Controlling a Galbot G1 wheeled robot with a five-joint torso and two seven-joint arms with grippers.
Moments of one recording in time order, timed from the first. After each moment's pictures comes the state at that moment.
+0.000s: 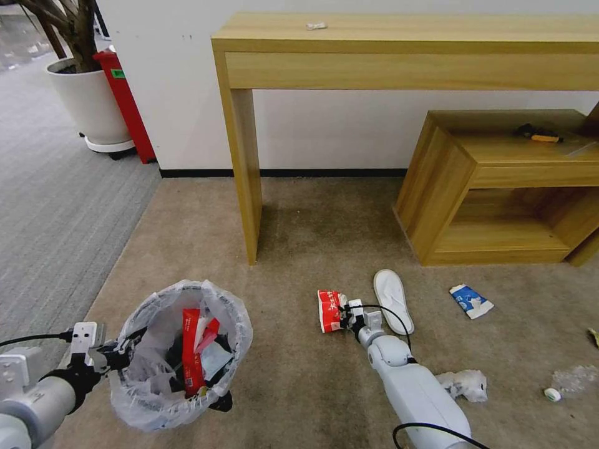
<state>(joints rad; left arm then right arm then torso) 1.80 -1.10 -1.09 -2.30 -0.77 0.74 0.12 -0.87 1.37 0.21 1.04 0.25 -0.10 -0.14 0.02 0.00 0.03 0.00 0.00</state>
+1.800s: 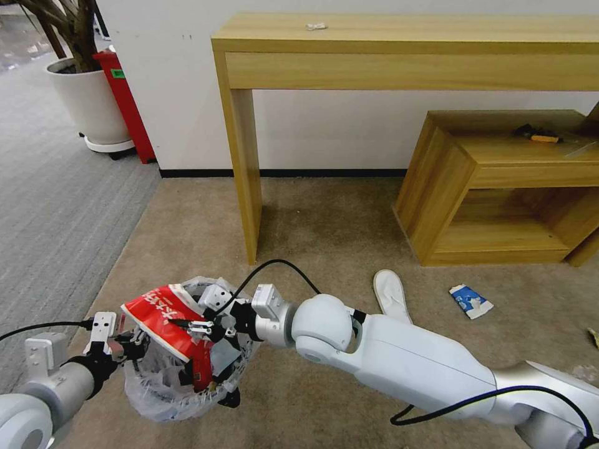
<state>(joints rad) 1.74 -1.03 -1.00 -2.29 -0.79 0.74 0.07 -0.42 1.13 -0.68 1.90 0.67 -0.40 -0.08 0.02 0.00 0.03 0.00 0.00</state>
